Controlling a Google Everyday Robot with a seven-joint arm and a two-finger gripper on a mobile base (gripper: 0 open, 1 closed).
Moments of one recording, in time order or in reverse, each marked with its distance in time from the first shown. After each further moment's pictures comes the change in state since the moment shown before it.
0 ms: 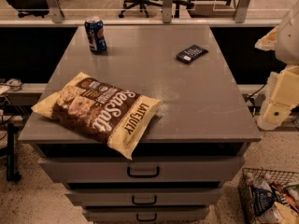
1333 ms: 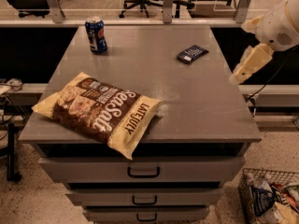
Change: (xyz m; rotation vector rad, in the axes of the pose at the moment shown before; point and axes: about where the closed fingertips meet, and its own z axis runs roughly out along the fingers) arm -0.006 -0.147 0.075 0.109 -0.341 0.080
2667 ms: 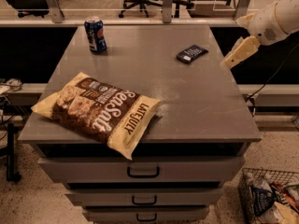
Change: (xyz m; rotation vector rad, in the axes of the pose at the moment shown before) arm 0.001 -0.069 0.043 0.038 -0.147 0.075
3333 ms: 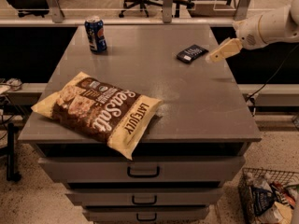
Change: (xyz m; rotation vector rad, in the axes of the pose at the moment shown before) arm 0.010 -0.048 0.055 0.125 -0.117 0.177
